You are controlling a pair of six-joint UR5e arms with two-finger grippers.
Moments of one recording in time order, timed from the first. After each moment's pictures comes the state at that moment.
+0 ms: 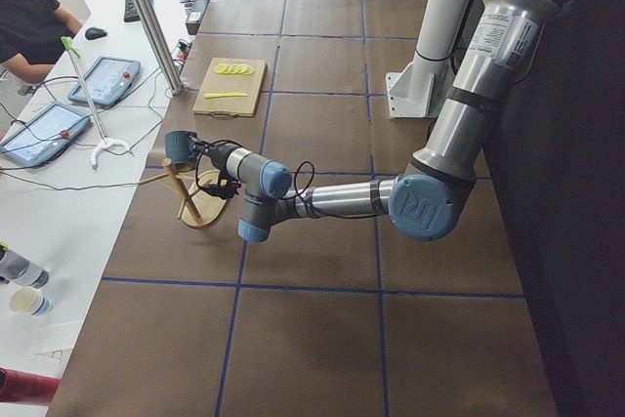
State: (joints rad) left arm -1.13 -1.91 -1.02 -3.61 -1.72 -2.94; right arm 1.46 -1.67 1.76 -1.45 2.37 0.16
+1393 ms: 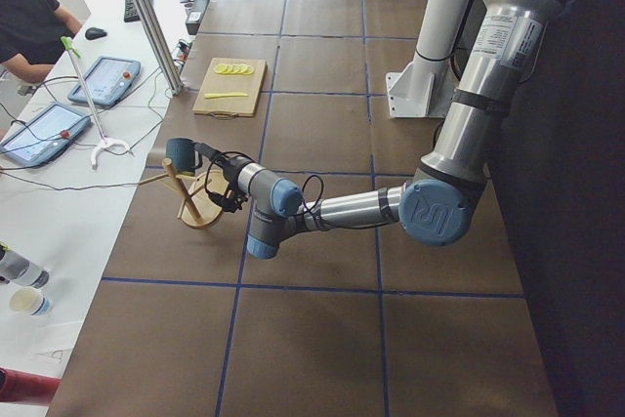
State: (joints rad) left arm -1.13 -1.84 -1.01 -3.69 -1.78 -2.48; right arm 1.46 -1.67 1.76 -1.45 2.37 0.16
